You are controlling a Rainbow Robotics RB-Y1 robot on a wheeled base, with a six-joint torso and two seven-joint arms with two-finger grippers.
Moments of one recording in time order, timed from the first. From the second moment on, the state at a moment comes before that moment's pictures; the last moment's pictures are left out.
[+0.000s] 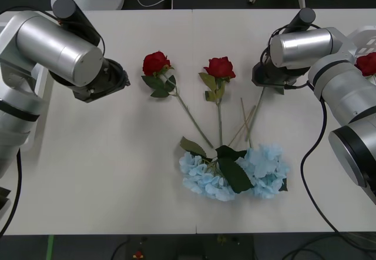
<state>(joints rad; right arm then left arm) -1.06 -0.35 0.26 -0.53 -0.49 0.97 1.34 -0.67 0.52 -0.31 -1.65 0.45 1.57 -0.65</state>
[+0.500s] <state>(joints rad) -1.09 -0.37 0.19 -0.53 -0.49 1.08 1.44 -0.88 0.32 -0.47 -1.24 0.37 1.30 -0.65</state>
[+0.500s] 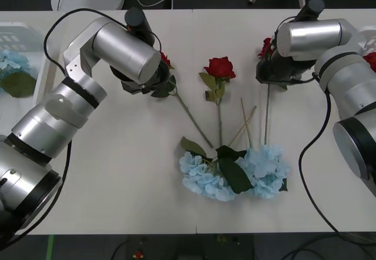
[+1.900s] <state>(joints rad) -0.79 -0.91 0.24 -0.76 -0.29 0.90 1.90 -0.90 0.19 -0.77 -1.03 0.26 1.15 -0.67</state>
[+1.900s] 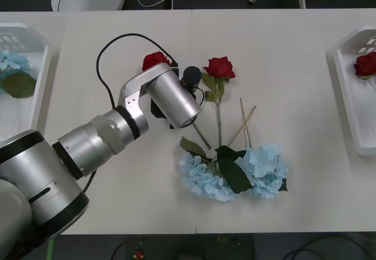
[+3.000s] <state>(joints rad) -0.85 -0.90 0.20 -0.89 -0.71 1.31 1.83 -0.96 0.18 -0.82 -0.91 0.16 1.04 -0.72</state>
